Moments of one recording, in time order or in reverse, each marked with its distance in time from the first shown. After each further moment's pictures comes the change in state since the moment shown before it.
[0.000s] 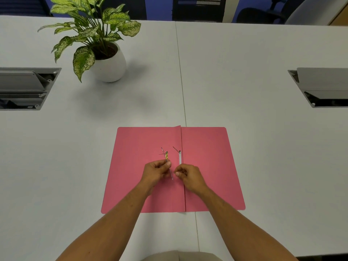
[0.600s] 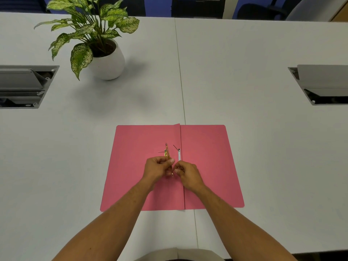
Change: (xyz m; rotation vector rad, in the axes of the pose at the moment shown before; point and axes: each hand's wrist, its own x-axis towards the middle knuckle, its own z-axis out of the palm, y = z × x) left_hand -0.005 0.013 0.012 0.098 0.012 0.027; right_hand 0.002 -0.004 0.004 -0.069 0.008 0.033
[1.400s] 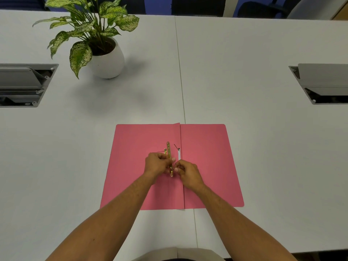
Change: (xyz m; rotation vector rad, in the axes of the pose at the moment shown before) left_hand 0.008 0.014 0.006 0.215 0.078 0.001; right_hand -0.001 0.001 -0.001 0.093 0.003 0.008
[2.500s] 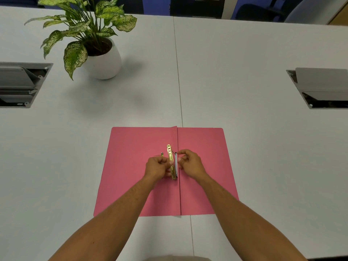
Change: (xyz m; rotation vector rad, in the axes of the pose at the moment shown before) left_hand 0.016 -0.010 0.014 -0.103 -0.058 -0.056; right_hand 0.039 -0.007 -0.031 0.162 0.077 0.095
